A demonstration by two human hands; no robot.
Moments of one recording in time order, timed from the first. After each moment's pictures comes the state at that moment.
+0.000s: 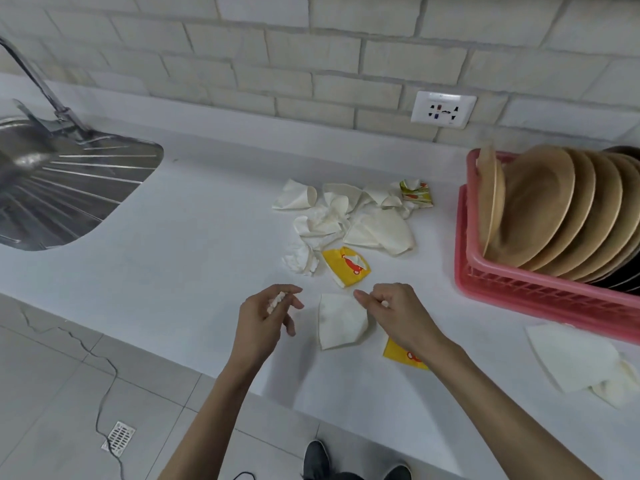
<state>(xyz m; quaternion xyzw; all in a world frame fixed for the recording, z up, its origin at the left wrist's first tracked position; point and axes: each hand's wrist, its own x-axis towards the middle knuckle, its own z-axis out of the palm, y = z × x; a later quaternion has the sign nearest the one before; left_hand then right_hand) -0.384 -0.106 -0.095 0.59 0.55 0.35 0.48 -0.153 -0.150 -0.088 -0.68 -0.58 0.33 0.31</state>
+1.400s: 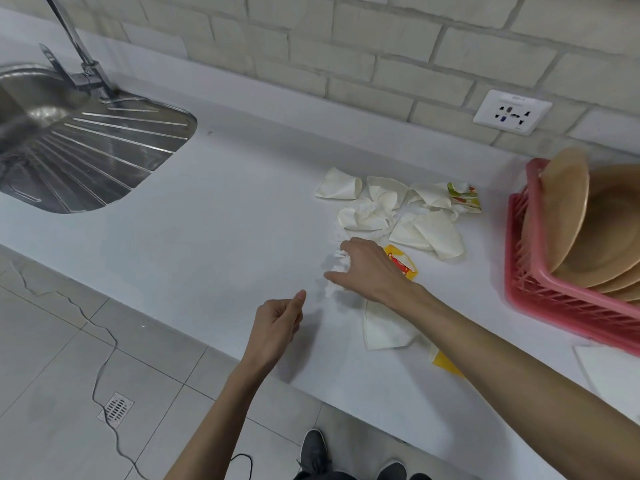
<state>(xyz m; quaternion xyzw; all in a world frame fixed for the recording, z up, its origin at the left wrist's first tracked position) -0.456 -0.093 -0.129 0.54 0.55 0.32 0.55 -0.257 -0.035 -0.094 -0.65 -0.72 0.22 0.13</state>
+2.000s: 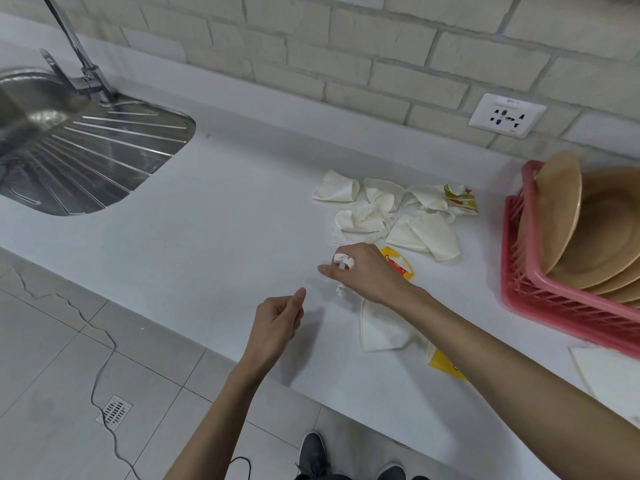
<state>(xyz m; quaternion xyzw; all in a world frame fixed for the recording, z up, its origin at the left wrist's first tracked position) -0.449 -0.091 -0.122 0.54 0.54 0.33 0.55 -0.255 -0.044 -0.080 -0.63 -0.66 0.34 0.22</state>
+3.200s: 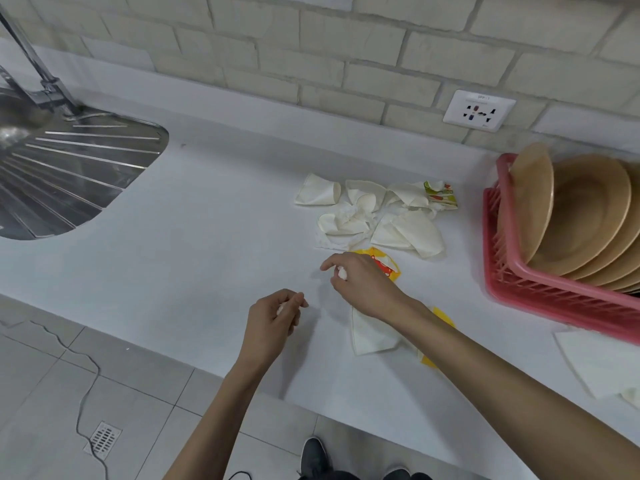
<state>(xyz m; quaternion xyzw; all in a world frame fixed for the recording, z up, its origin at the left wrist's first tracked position) -0.441 -0.074 -0.125 0.58 0.54 0.32 0.52 -0.250 -0.061 -0.079 -0.67 -0.65 0.31 0.17</state>
